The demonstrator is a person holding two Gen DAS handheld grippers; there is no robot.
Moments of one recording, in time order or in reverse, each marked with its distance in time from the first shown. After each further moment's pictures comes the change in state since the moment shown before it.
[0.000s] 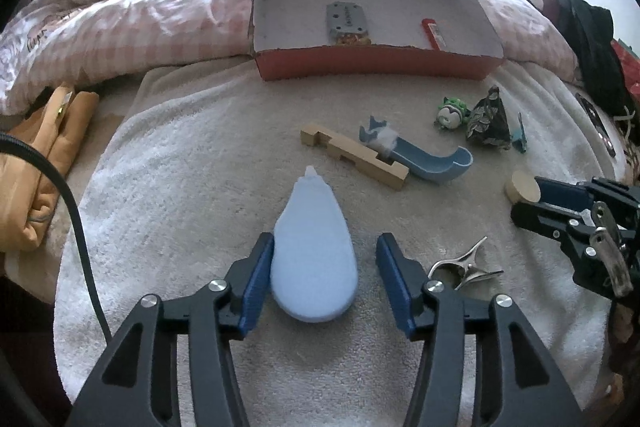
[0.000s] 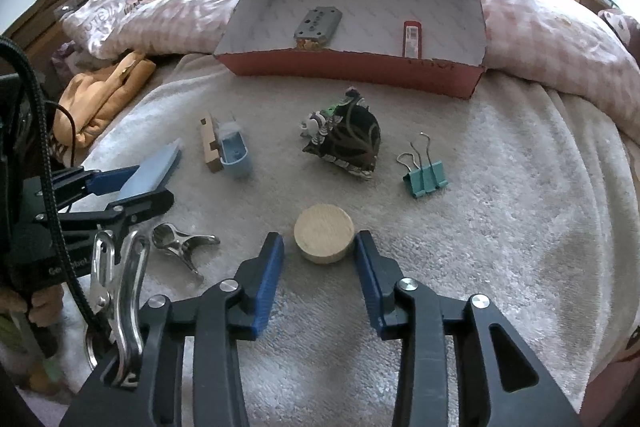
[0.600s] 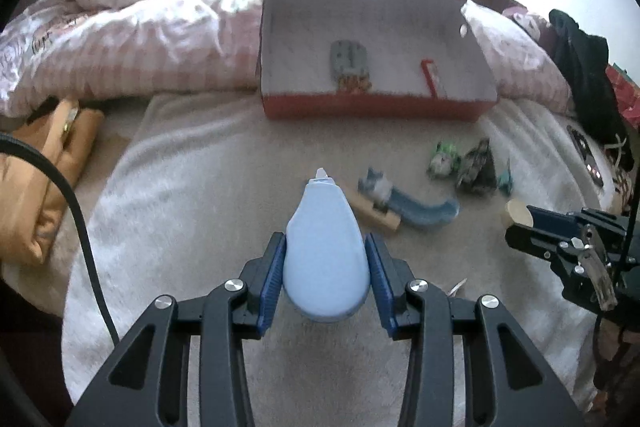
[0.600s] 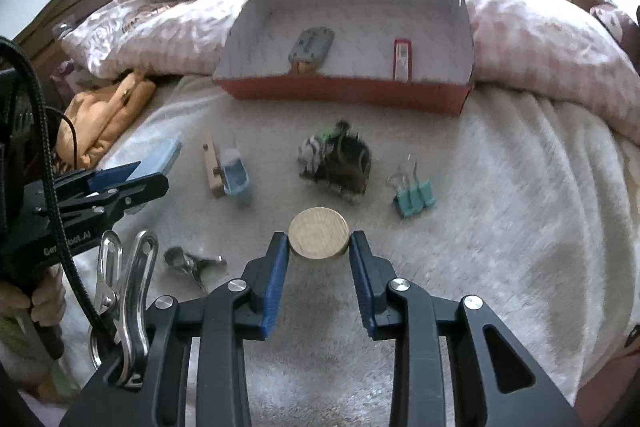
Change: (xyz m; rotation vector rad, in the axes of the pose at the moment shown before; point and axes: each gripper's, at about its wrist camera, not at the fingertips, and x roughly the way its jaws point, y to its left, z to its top) left arm -0.018 0.008 0.026 -0.044 -0.075 -0.040; right arm -0.017 -0.008 0.014 0.038 -0.043 0.016
